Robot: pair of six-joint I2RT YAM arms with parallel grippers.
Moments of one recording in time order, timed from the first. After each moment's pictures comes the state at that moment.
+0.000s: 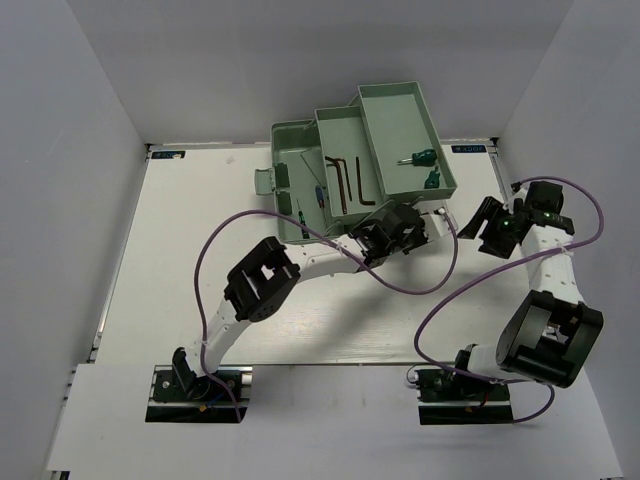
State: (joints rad) left arm -1.04 2.29 1.76 0.16 -0.09 0.40; right arm -0.32 1.35 1.05 -0.72 -0.41 0.18
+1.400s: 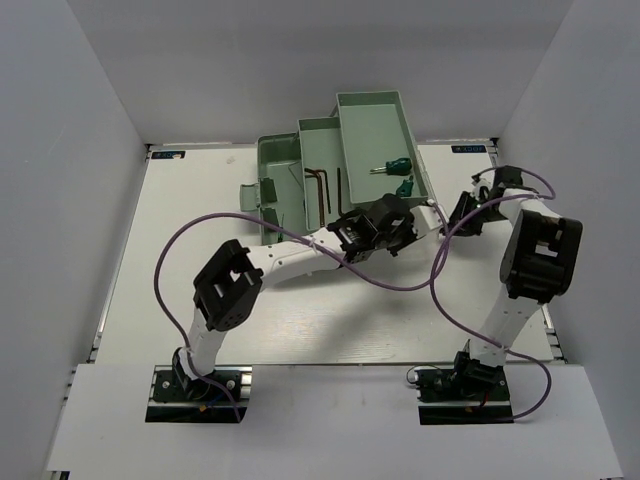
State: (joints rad) left arm -1.04 2.04 1.67 -0.08 -0.02 0.32; right arm -0.23 1.91 1.31 -0.61 -0.55 0.11
